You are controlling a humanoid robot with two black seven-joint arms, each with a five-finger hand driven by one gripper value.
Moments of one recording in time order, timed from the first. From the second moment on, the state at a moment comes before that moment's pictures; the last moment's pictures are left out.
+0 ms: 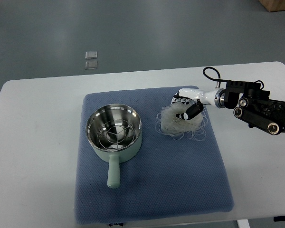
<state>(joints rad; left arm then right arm) 0.03 0.00 0.08 -0.16 0.00 0.00 0.14 0.96 -0.36 0.24 0.87 -1.30 0.22 0.13</state>
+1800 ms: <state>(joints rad) 0.03 0.00 0.08 -0.16 0.00 0.00 0.14 1.20 -0.20 0.27 1.06 -1.23 0.23 0.24</state>
